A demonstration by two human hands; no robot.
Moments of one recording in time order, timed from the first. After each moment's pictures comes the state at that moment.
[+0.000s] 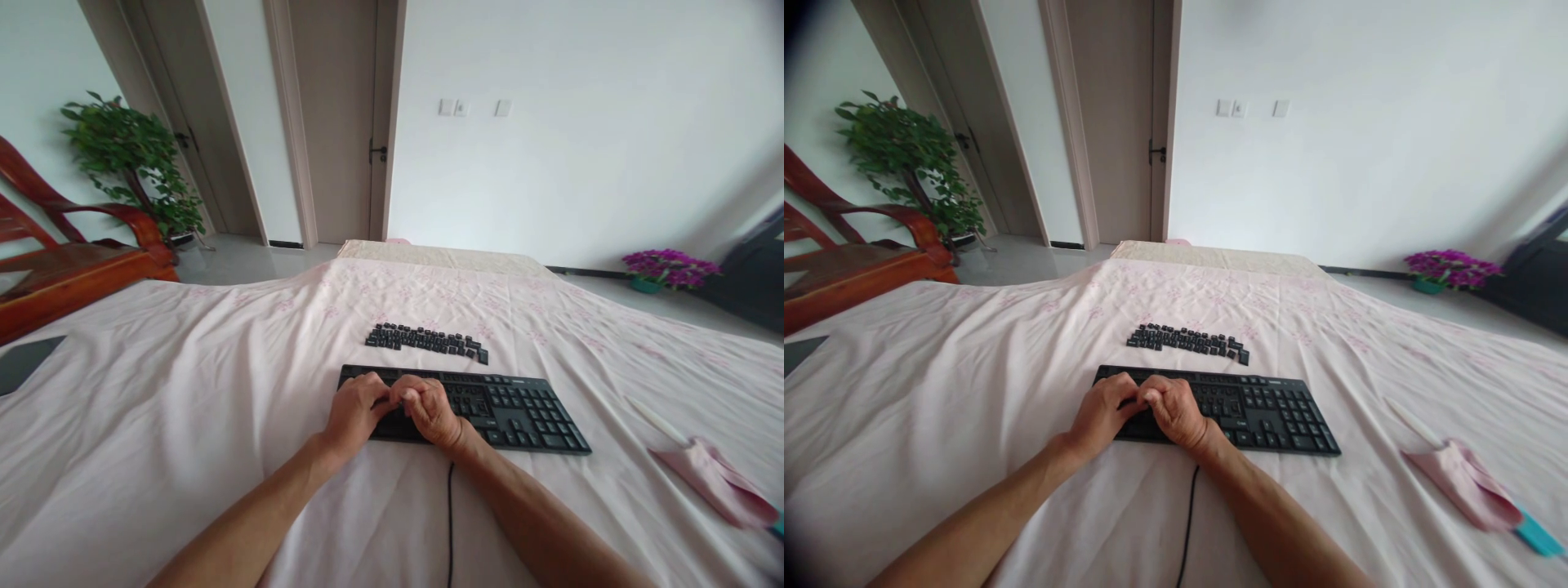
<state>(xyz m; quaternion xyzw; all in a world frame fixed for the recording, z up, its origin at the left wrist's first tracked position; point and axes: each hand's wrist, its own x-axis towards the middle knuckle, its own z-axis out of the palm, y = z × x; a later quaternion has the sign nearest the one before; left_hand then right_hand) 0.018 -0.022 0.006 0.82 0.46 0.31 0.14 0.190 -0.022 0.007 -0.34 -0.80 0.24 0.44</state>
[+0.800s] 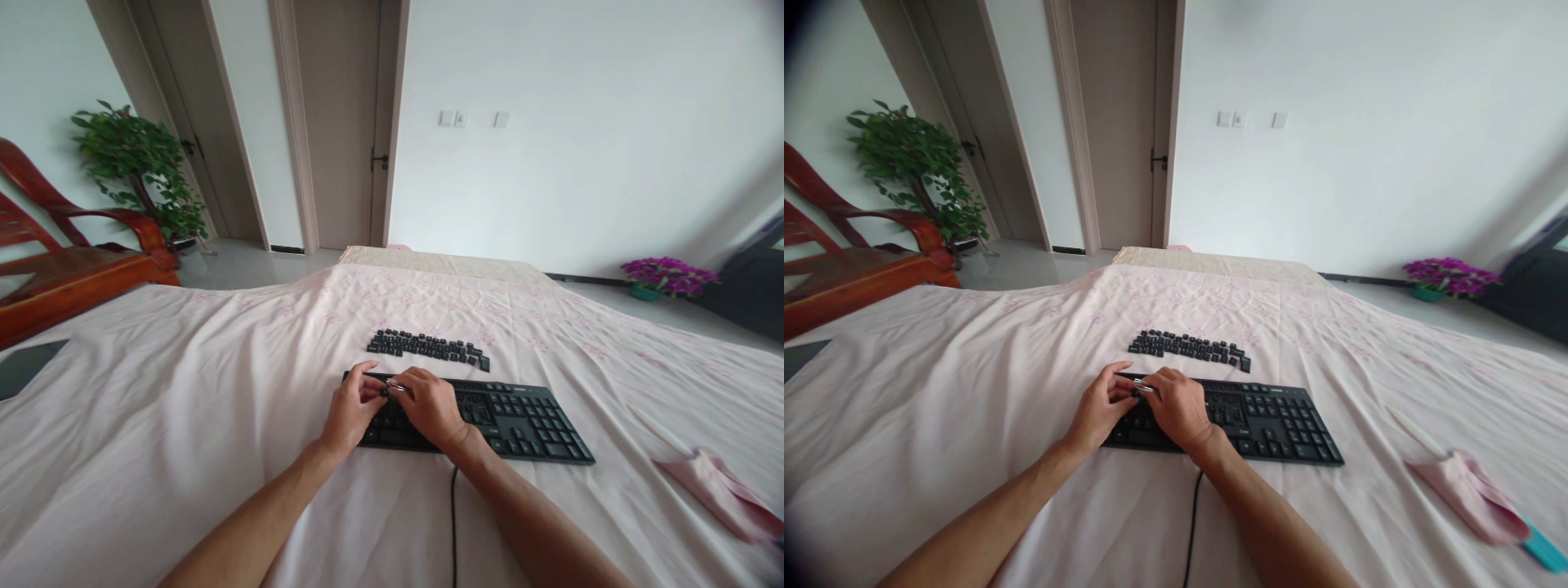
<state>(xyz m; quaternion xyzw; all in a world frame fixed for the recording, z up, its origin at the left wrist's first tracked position) 0.013 -0.010 -0.011 0.62 0.45 0.49 0.42 0.183 -0.017 0.029 -0.52 -0.81 0.07 0.28</state>
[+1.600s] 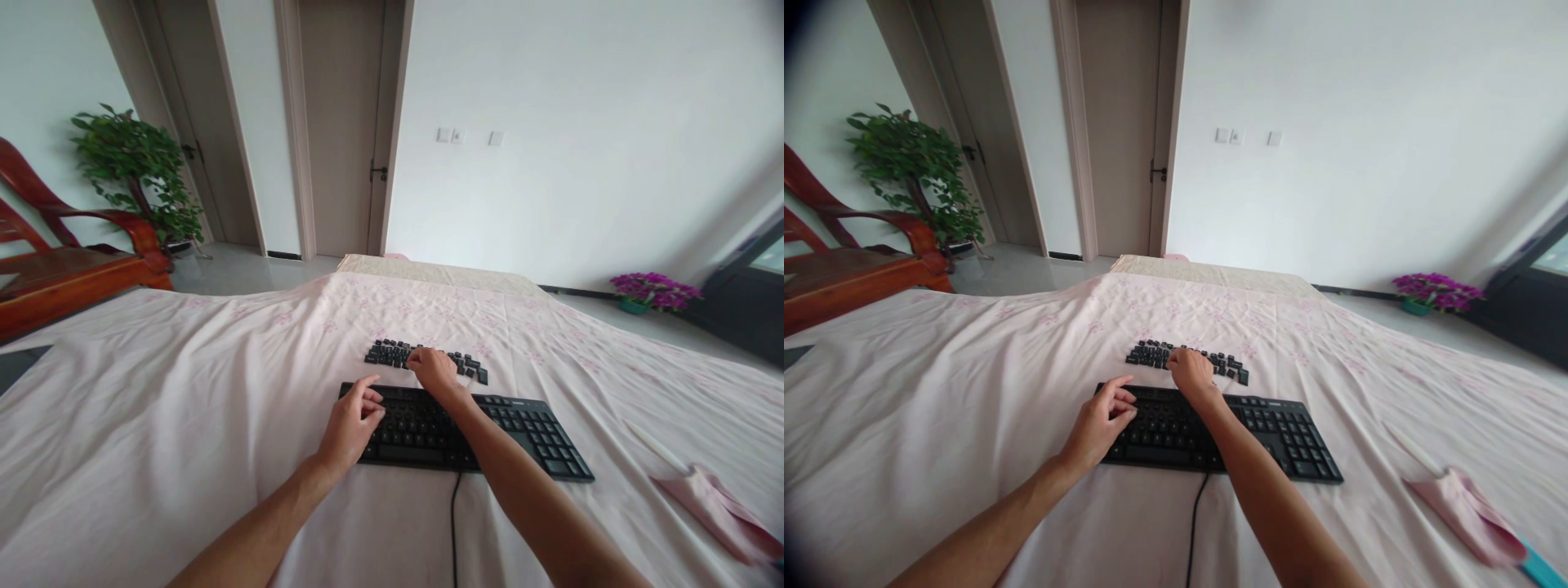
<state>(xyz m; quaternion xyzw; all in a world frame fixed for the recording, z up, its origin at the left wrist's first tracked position) 0.012 -0.011 -0.007 0.66 0.47 0.45 0.37 0.209 0.074 0.028 -0.72 -0.68 0.07 0.12</state>
